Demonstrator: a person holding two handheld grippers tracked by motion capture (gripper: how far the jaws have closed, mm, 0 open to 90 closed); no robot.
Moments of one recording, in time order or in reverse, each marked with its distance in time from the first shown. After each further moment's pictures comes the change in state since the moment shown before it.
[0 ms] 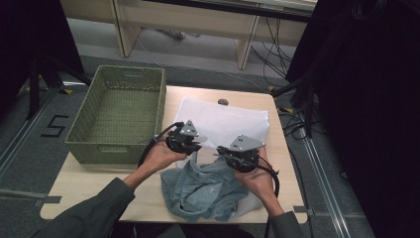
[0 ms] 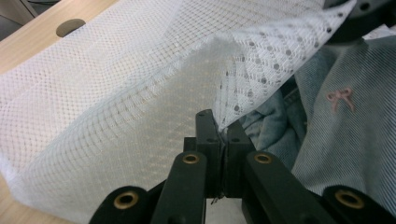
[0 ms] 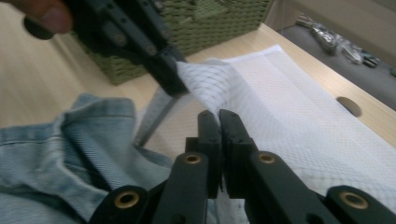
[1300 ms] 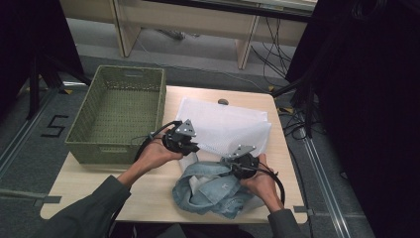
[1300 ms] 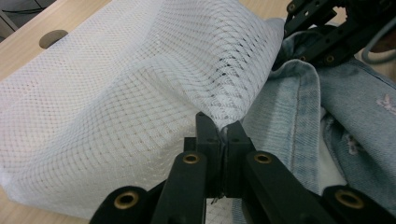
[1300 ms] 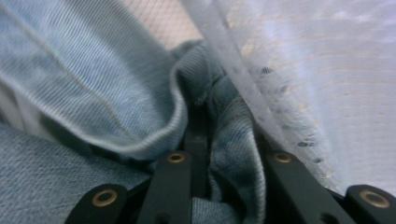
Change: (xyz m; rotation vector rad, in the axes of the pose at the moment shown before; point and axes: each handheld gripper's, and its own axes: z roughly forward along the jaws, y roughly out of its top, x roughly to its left) left arm -0.002 0.006 -0.014 -0.007 -0.065 0.044; right arm -0.020 -0.055 0.030 0.382 -0.073 0.052
